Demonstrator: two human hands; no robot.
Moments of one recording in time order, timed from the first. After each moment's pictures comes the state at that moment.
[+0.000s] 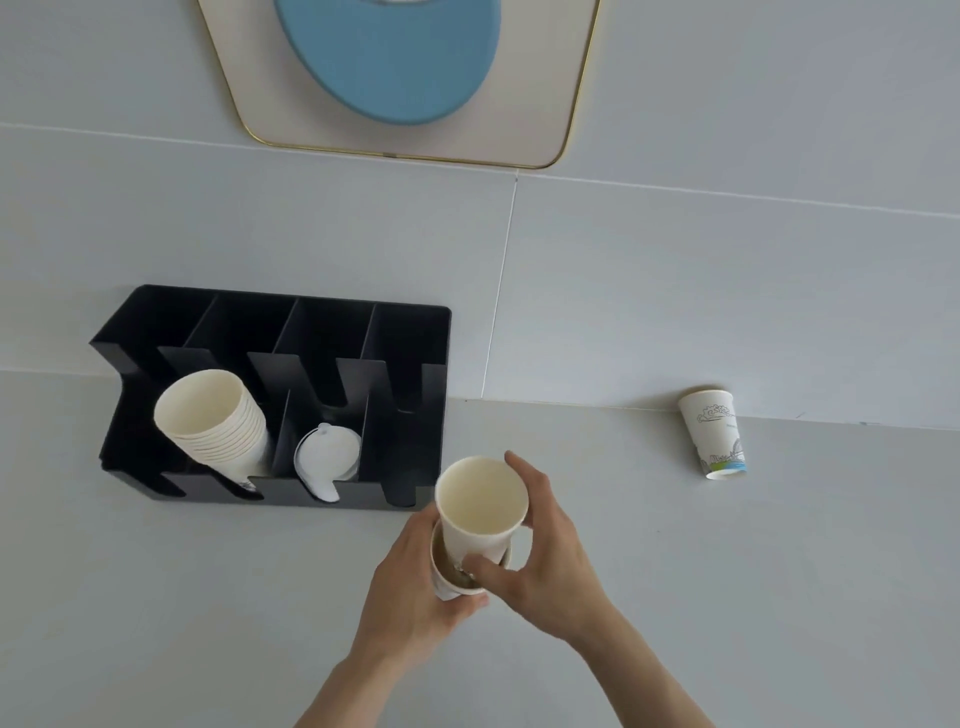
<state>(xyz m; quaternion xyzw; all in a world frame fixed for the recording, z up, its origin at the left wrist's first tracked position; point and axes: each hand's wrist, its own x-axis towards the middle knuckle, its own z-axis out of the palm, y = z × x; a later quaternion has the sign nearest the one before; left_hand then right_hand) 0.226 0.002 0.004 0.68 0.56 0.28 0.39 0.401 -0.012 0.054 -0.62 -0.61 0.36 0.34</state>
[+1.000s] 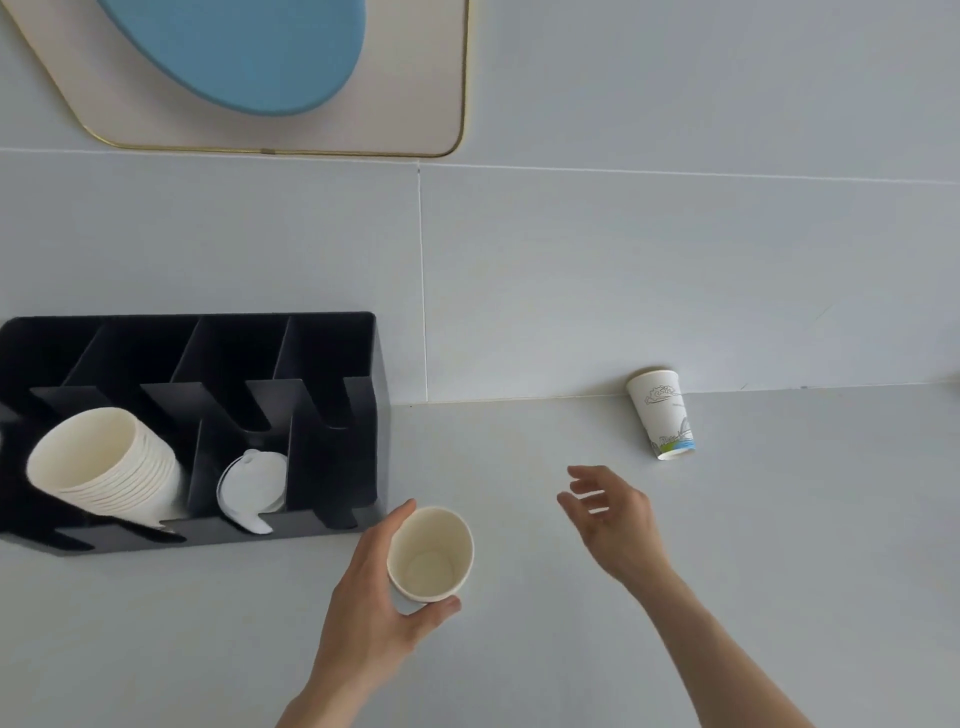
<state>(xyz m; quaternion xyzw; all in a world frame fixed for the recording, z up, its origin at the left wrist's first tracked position) 0.243 0.009 -0.004 0.69 0.54 0.27 0.39 0.533 0.001 0.003 -0.78 -0.46 0.26 0.35</state>
